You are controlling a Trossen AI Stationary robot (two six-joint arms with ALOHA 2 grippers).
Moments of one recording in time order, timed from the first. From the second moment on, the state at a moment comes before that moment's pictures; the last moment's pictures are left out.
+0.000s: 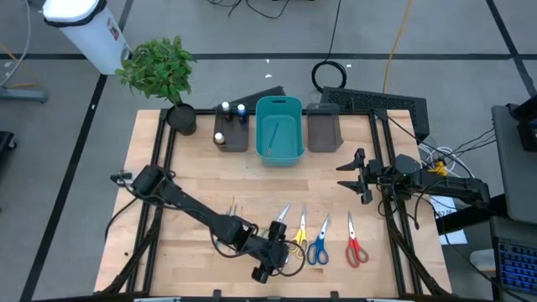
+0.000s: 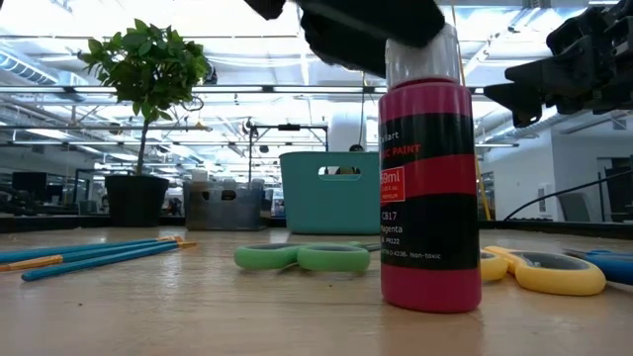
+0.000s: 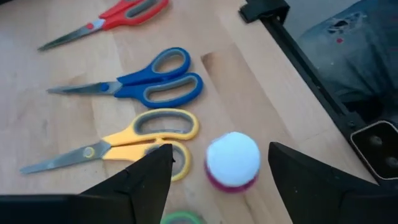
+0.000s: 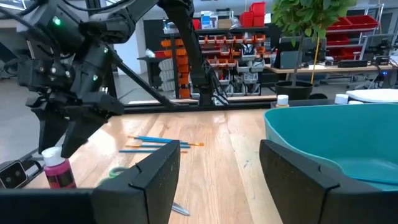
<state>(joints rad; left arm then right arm) -0.48 2.05 1.53 -0.27 -0.11 0.00 -0.15 0.03 0.02 0.07 -0.19 0.06</state>
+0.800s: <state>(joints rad) -0.48 2.07 1.53 -0.22 -0.08 0.00 -0.15 0.03 0.02 0.07 -0.19 0.06</state>
